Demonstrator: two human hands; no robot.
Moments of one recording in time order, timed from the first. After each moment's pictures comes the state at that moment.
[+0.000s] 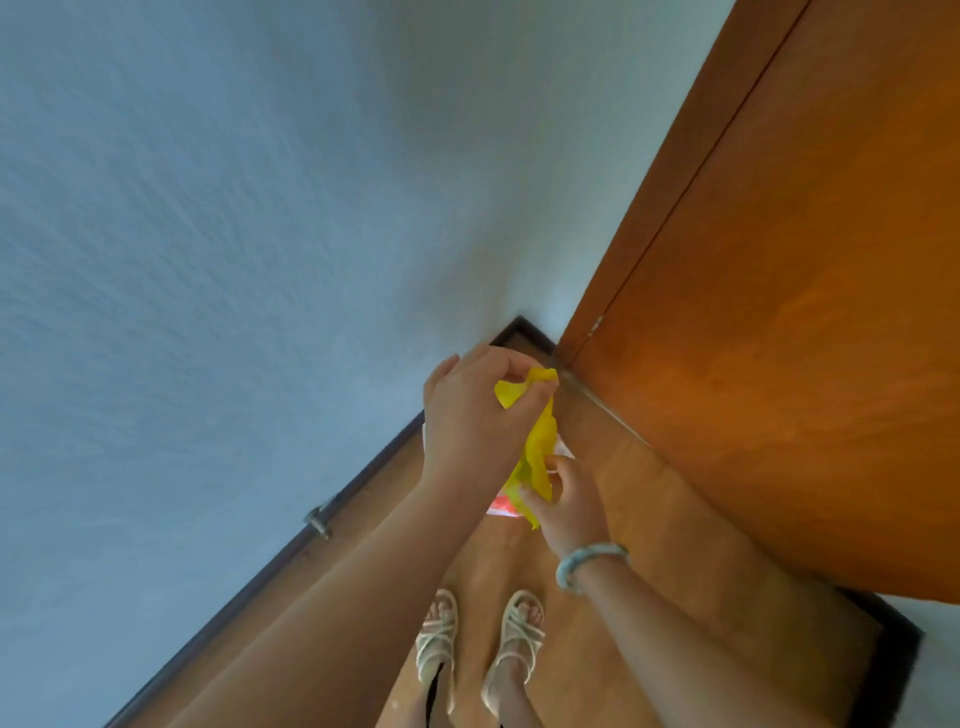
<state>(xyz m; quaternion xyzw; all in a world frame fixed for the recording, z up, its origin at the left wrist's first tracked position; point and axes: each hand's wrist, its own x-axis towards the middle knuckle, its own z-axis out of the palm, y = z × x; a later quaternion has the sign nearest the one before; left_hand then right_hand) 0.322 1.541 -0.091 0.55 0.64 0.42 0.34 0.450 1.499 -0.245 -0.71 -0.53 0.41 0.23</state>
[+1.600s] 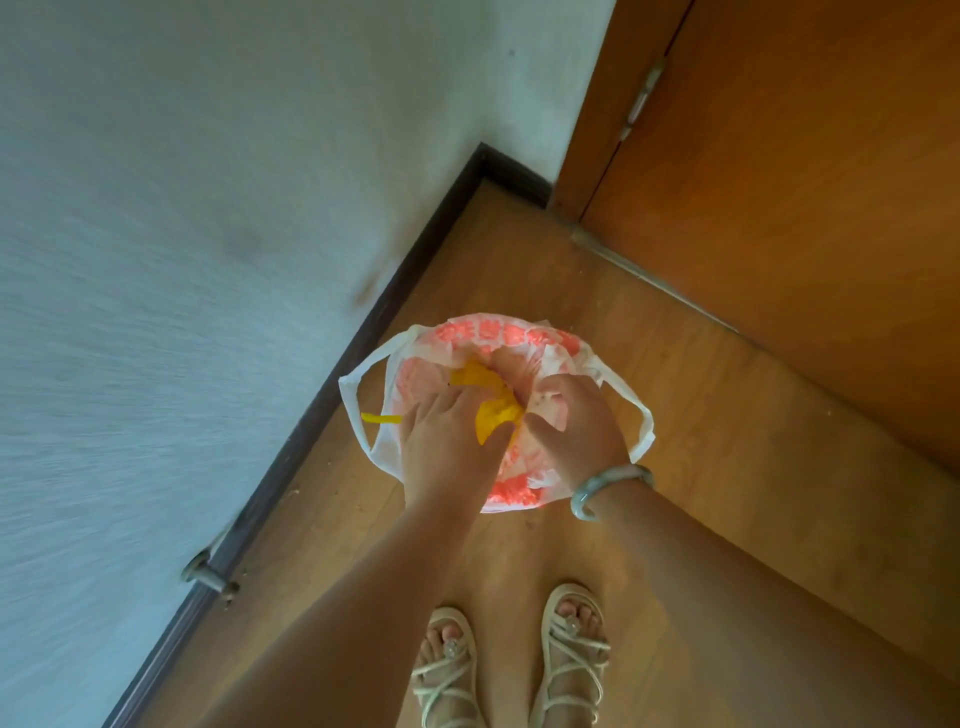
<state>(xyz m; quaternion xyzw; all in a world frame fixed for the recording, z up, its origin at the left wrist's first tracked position) 0.350 1.613 -0.557 0.64 0.70 0.04 0.32 0.488 1.608 -0.583 -0.73 -0.53 0.40 0.17</state>
